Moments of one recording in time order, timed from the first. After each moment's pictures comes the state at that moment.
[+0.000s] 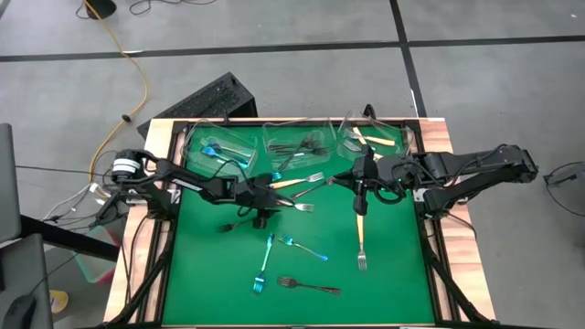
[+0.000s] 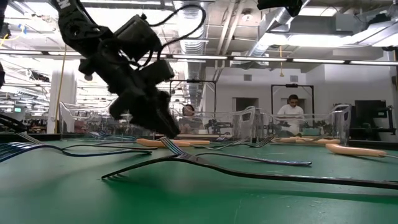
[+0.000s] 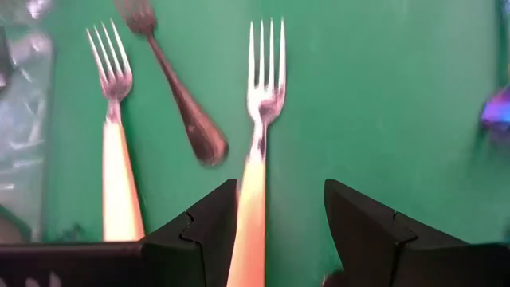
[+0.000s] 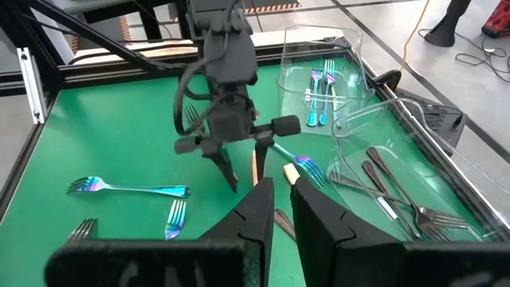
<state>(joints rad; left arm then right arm) 0.07 1.65 0.65 0.26 -0.01 0.23 0.14 1.09 1.08 -0.46 0.32 0.17</state>
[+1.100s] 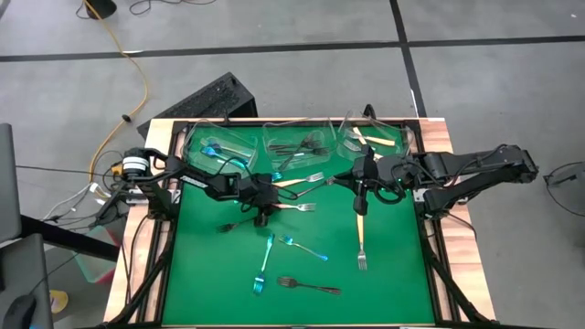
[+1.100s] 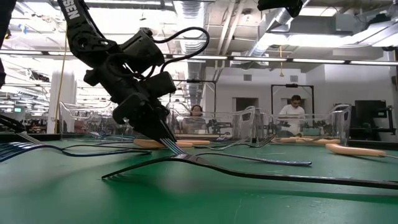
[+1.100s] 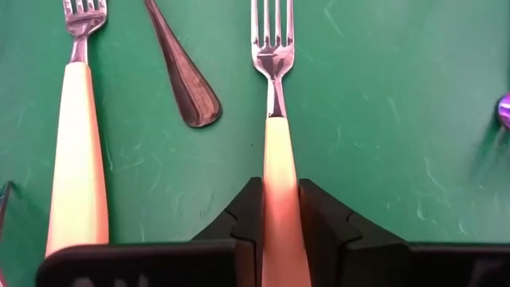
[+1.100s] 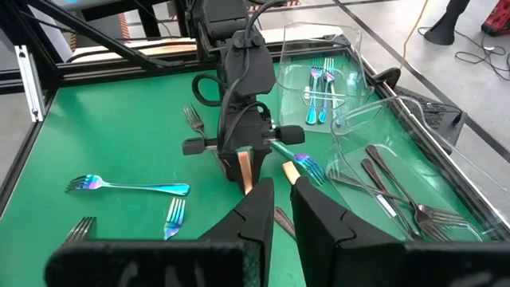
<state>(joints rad) 0.13 1.74 0.65 0.28 0.10 0.13 0.14 1.09 1.08 -0.47 0.32 0.18</state>
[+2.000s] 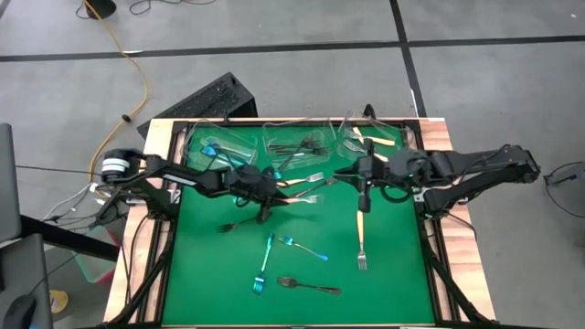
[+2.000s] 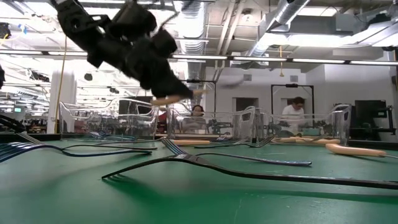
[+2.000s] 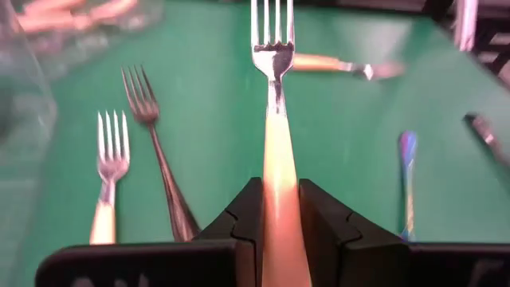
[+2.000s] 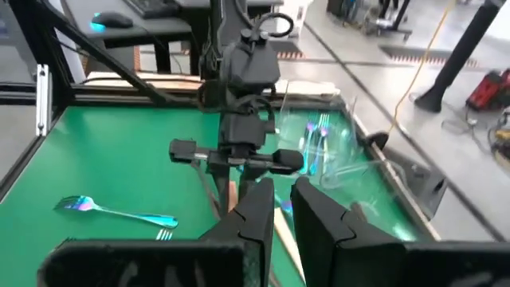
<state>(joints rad) 0.13 1.55 0.65 0.41 0.20 -0.01 0.14 1.04 1.08 -0.36 0.31 -0.01</state>
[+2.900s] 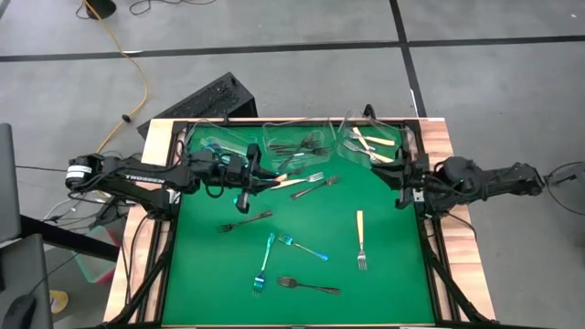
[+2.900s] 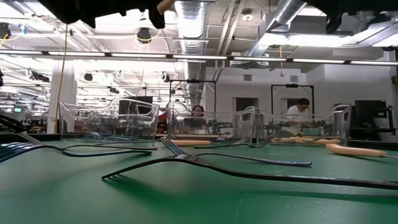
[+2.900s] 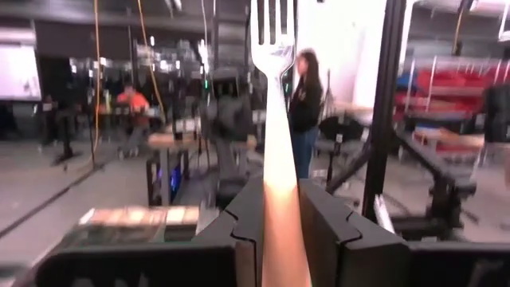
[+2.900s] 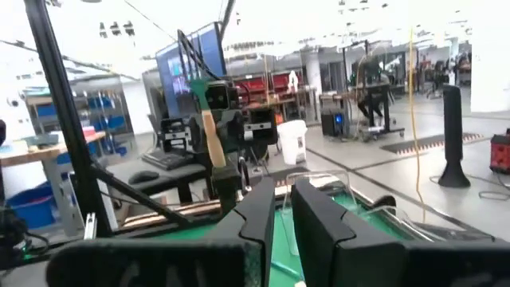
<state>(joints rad) 0.11 1.21 0.64 0.75 0.22 -0.07 0.13 0.39 0.41 0.18 0.32 0.11</state>
